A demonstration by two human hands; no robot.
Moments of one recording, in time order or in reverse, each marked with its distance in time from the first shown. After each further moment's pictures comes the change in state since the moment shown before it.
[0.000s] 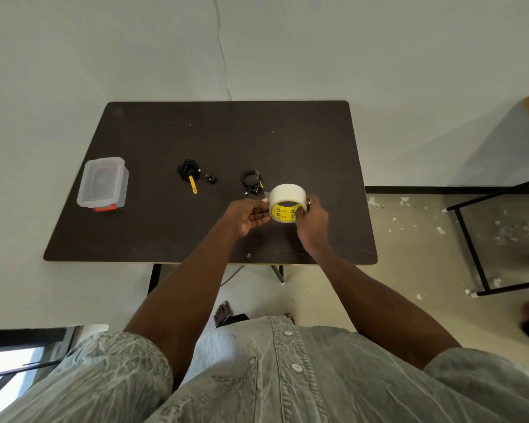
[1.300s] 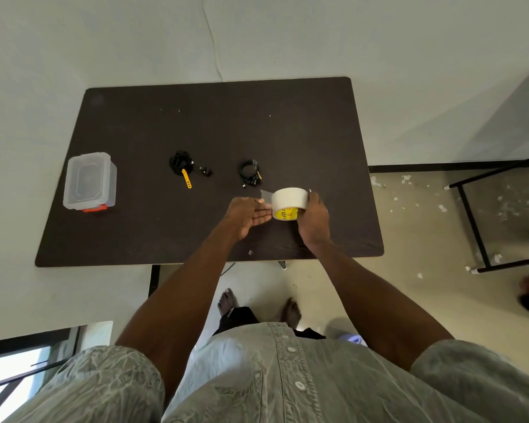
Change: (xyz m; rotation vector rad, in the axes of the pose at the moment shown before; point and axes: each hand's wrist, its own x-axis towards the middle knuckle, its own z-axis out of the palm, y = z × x) left_hand 0.020 -0.008 -0.002 0.075 -0.008 0.012; right_hand 0.015 0.022 0.022 -0.207 -0.058 0.054
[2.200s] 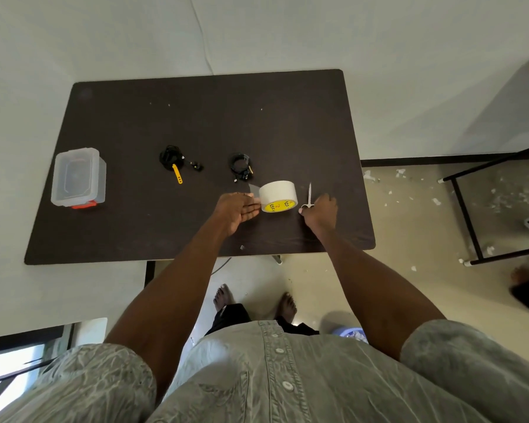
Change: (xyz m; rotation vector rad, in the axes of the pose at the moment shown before) left_hand 0.012 -0.007 -0.004 -0.015 0.049 0.004; right_hand 0.028 0.039 -0.008 0.017 -0.047 0.297
